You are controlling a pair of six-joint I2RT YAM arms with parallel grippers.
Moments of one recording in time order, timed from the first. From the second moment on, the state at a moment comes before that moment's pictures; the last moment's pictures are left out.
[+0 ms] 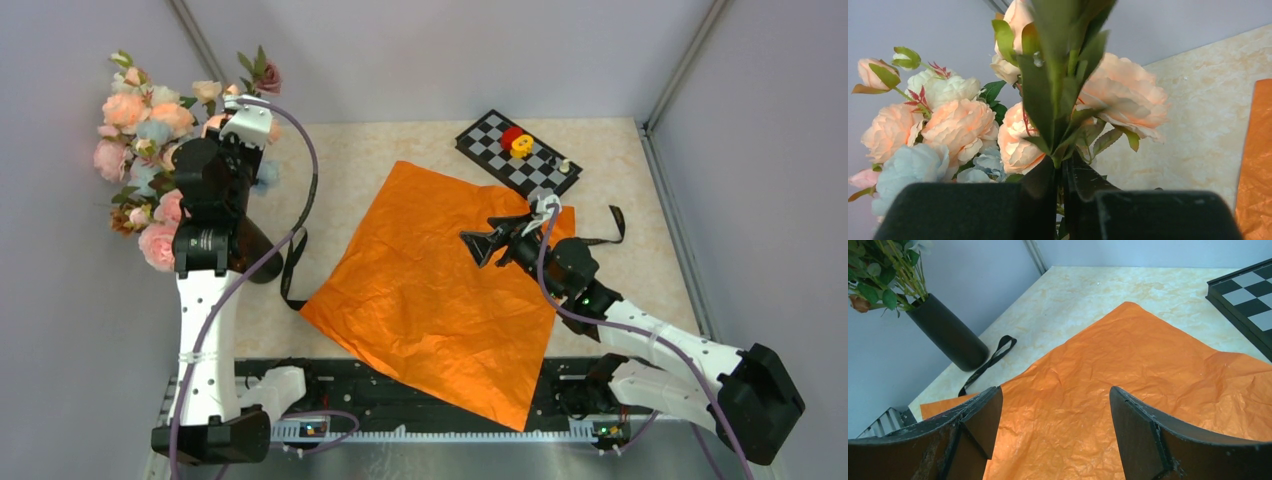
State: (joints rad) left arm 0.06 1.04 1.37 -0.39 -0.08 0.54; right arm 0.74 0.97 0.50 0.54 0.05 0.37
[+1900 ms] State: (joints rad) left arm 0.06 0.94 1.21 -0.19 -0.07 0.39; right arm 0.74 1.00 0.50 0.53 -0.01 0.37
